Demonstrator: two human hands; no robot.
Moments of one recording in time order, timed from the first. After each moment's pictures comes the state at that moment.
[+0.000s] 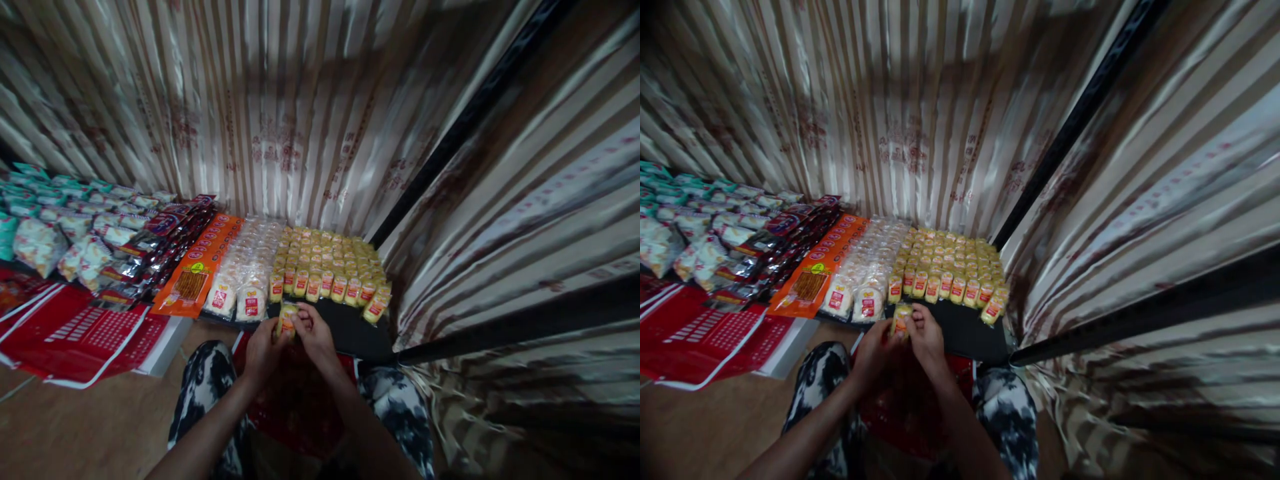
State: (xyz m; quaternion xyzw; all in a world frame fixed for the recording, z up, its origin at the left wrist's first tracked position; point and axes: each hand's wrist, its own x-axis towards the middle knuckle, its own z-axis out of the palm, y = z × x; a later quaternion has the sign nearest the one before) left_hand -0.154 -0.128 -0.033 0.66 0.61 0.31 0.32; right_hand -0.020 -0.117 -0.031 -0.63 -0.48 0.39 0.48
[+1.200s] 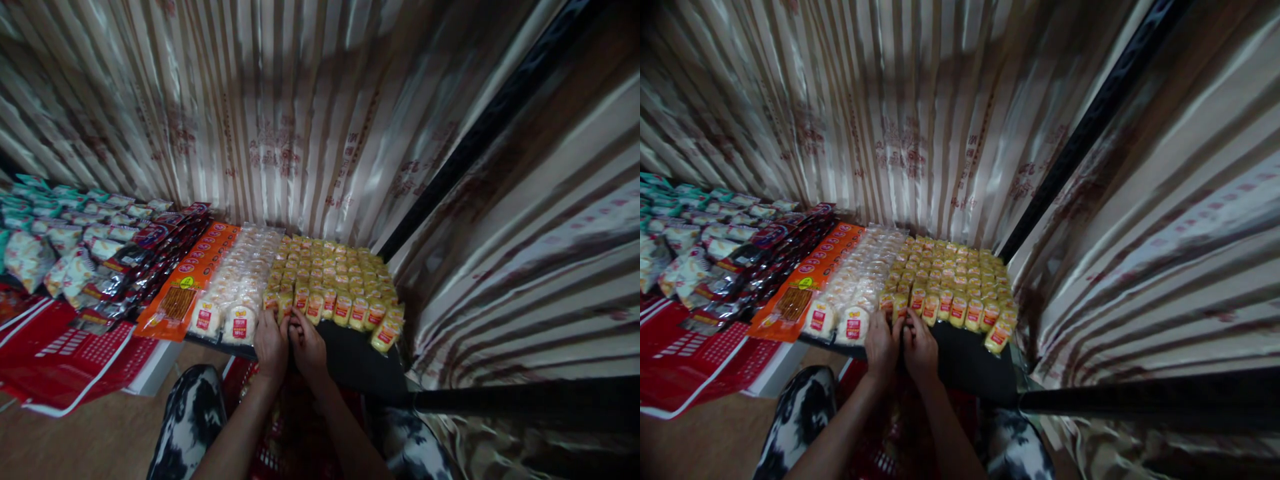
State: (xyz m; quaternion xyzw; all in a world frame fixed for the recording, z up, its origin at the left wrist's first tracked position) left_hand -0.100 -0.067 -0.044 0.61 0.71 0.34 0.12; right_hand -0.003 -0.079 -0.062 -0.62 -0.62 0.26 0.40
